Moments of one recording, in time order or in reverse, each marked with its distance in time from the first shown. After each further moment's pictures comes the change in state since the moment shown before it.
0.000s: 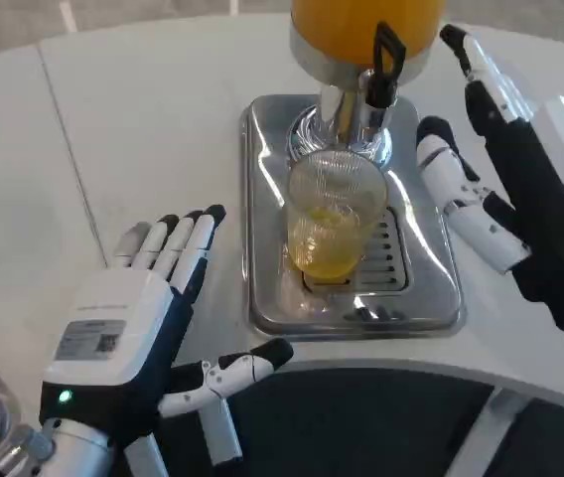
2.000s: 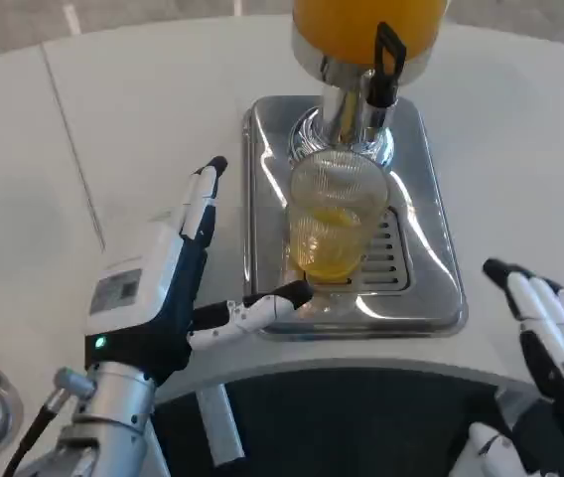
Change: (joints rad) left arm -0.261 -0.092 -0.054 0.319 -0.172 -0.026 0.124; right arm 0.920 0.035 -0.232 -0.149 -0.021 -0.697 -0.176
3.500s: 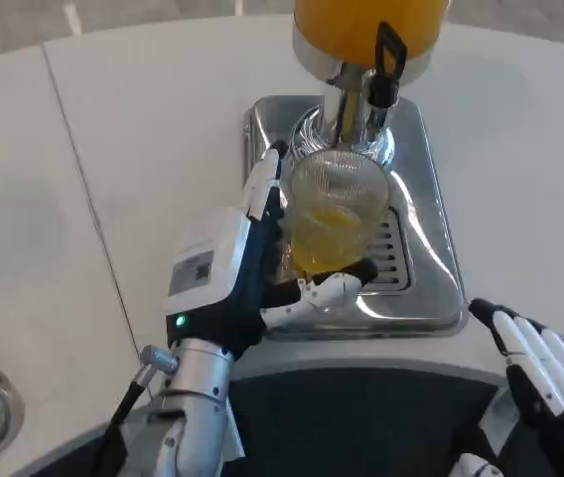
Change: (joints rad) left arm -0.202 -0.156 -0.099 0.302 -0.013 -0.051 0.164; right arm 0.034 0.019 0.017 0.040 0.006 -0.007 0.035
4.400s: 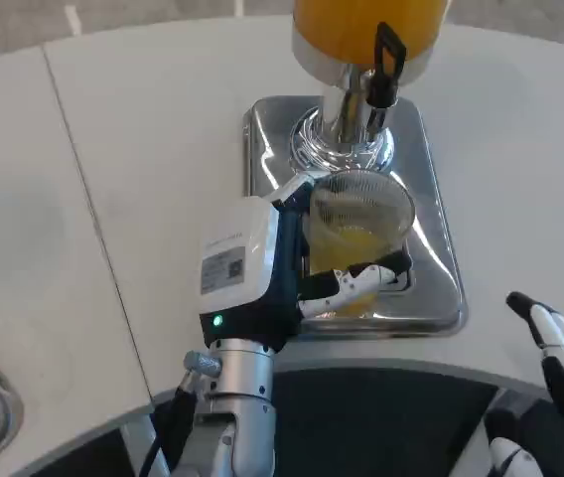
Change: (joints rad) left arm -0.041 -0.104 -0.073 0.050 0.059 0.084 0.199; right arm -0.001 0.022 -0.060 -0.016 0.063 0.044 0.031
